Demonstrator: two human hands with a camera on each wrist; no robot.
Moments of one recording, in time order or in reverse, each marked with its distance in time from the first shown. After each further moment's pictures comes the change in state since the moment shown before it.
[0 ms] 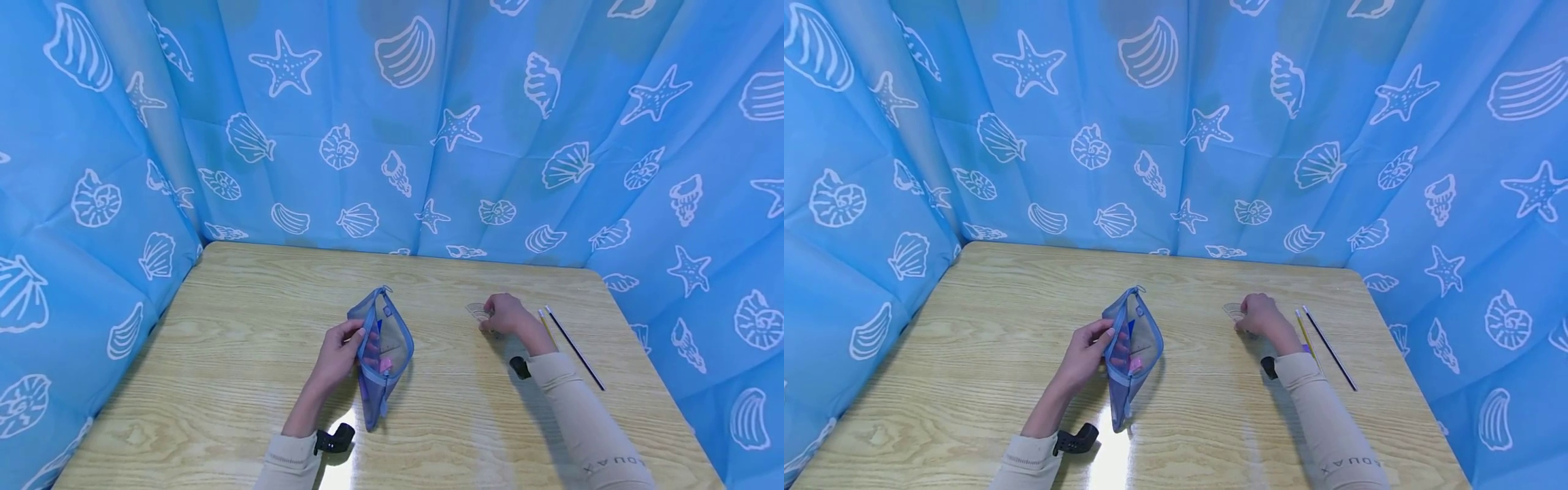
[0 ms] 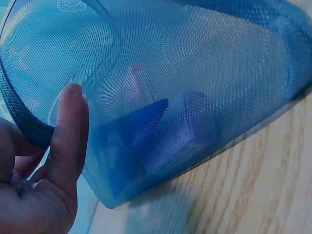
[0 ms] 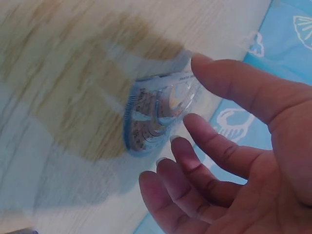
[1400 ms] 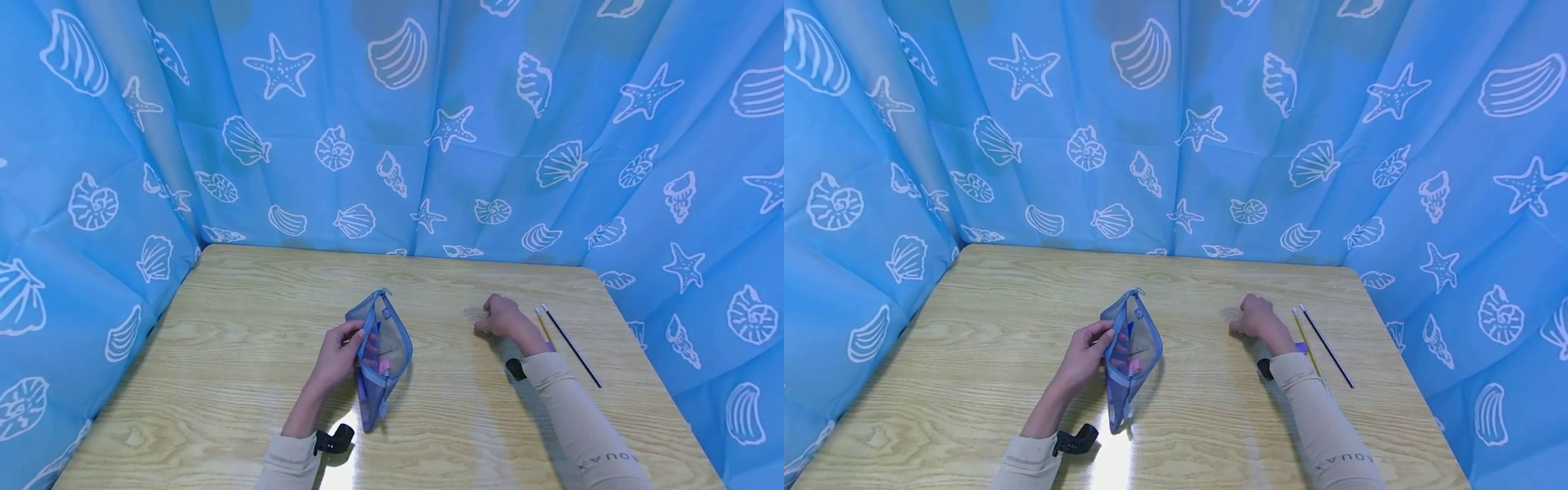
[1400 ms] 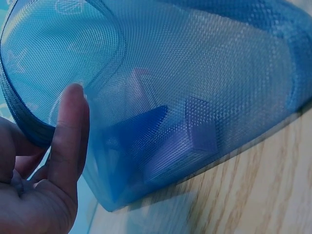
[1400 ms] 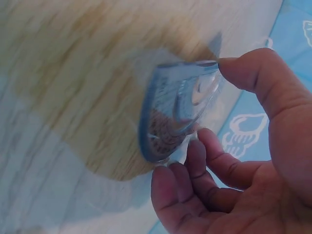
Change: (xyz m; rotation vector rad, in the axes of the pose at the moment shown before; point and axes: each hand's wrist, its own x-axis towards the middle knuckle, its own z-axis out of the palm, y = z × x) left_hand -0.002 0.001 0.004 0.035 -0.012 0.009; right_hand 0.003 0.005 0.011 0.021 0.045 0.052
